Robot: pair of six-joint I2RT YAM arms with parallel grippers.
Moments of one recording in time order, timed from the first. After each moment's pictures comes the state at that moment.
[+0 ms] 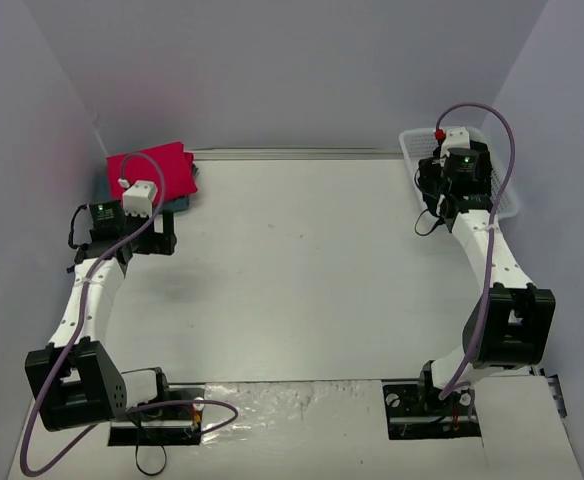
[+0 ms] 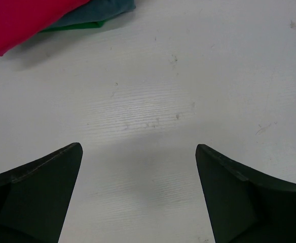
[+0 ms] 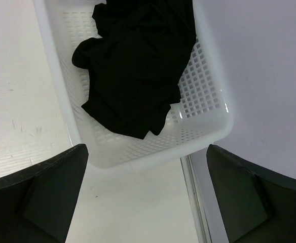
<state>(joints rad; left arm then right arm) 0.16 1.22 0.95 -0.39 0.29 0.18 -0.05 1.52 1.24 -0.20 0.35 -0.27</state>
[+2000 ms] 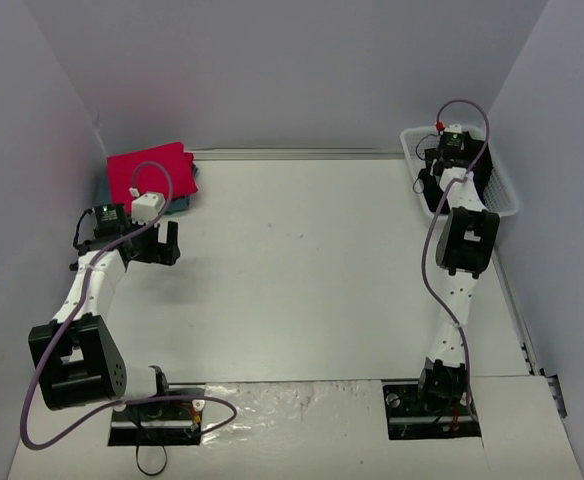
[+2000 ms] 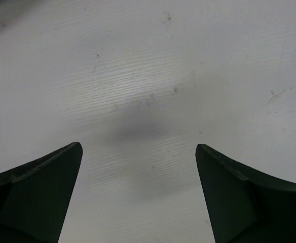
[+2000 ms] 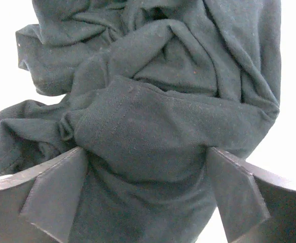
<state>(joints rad) 0.19 1.33 0.94 -0.45 0.37 0.28 -0.17 2.56 2.22 -0.31 0.41 -0.29</state>
